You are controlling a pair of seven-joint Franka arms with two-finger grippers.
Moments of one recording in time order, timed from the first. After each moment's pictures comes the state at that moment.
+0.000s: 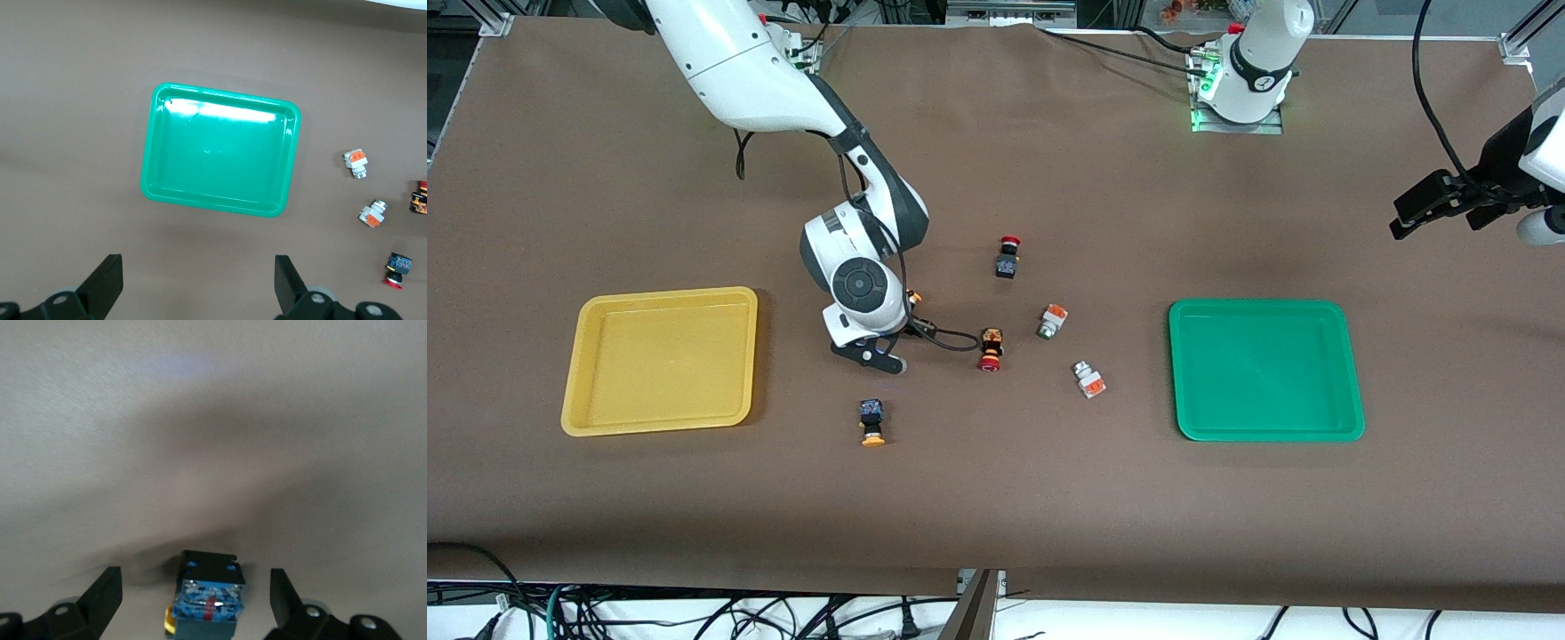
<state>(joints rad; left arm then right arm) 0.05 -0.01 -0.08 -1.58 -0.02 1.60 -0.19 0.50 0.74 0.05 -1.64 -0.01 2.22 0.87</state>
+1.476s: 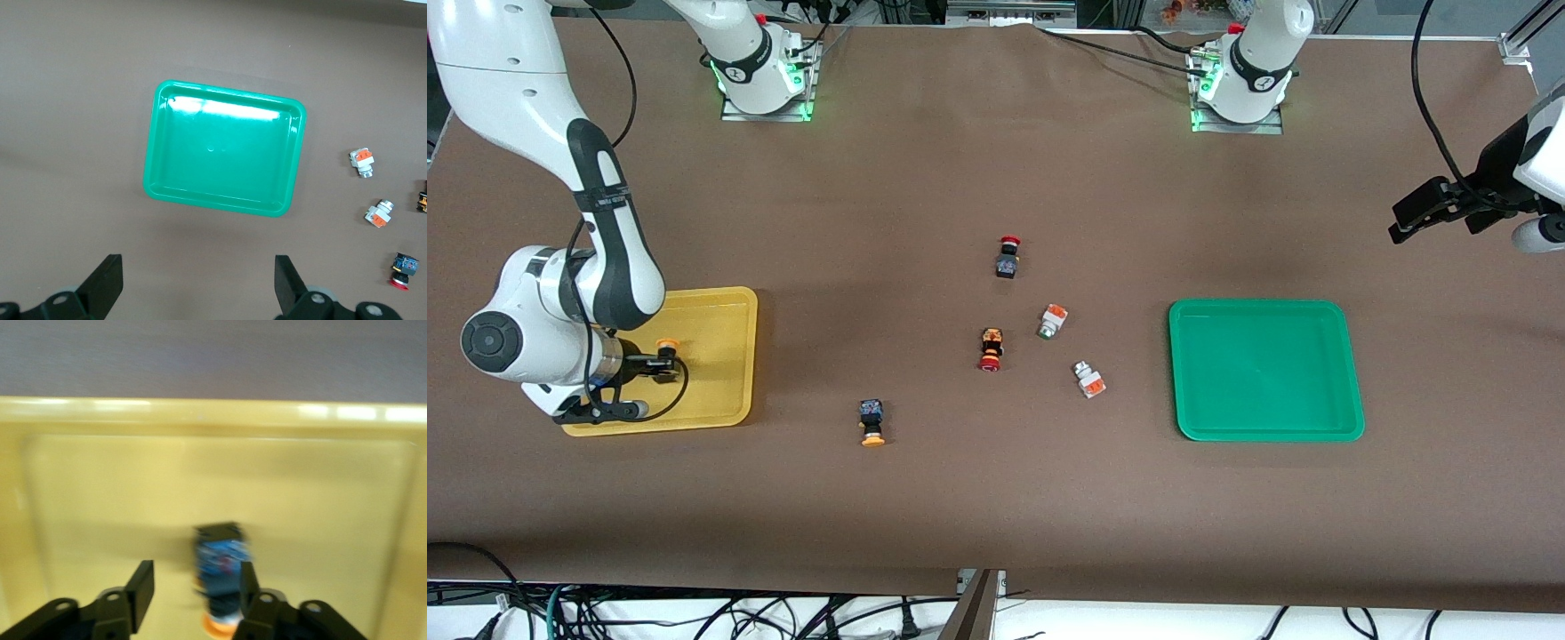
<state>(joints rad) 0.05 0.01 -0.08 -1.59 -0.01 1.60 -0.19 0.02 0.66 -0.08 -1.63 -0.01 2.18 -0.16</state>
